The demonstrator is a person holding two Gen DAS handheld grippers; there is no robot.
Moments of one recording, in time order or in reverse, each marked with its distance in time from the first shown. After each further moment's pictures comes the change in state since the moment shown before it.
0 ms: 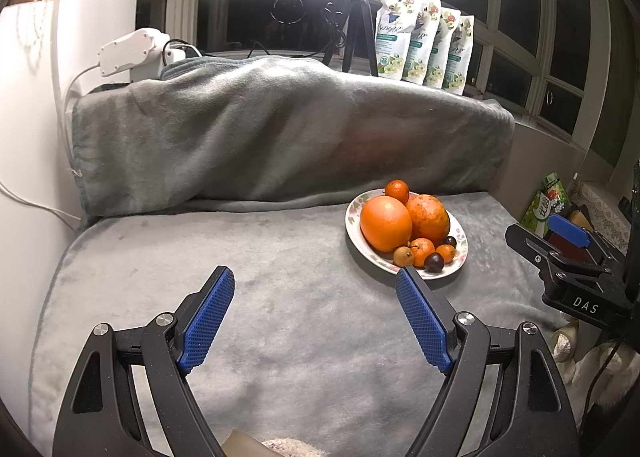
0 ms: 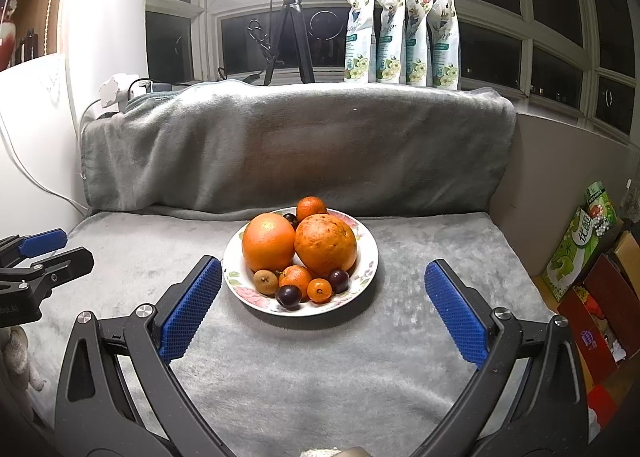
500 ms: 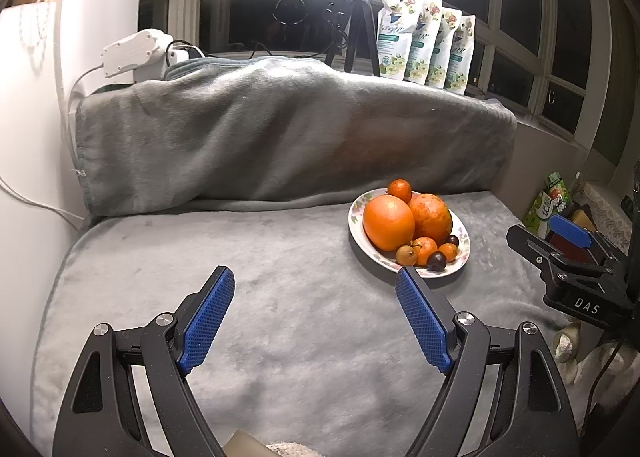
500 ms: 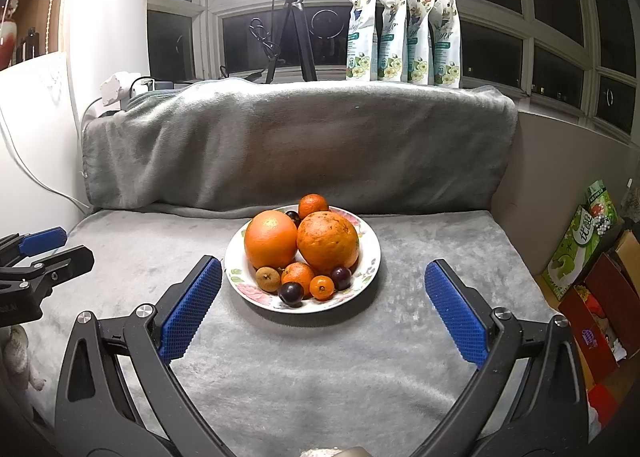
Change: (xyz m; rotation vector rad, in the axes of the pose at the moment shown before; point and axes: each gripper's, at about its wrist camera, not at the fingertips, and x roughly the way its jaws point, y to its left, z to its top) left arm -0.001 0.003 0.001 -0.001 0.000 0.005; right arm -0.002 0.002 -0.003 0.002 0.003 0.000
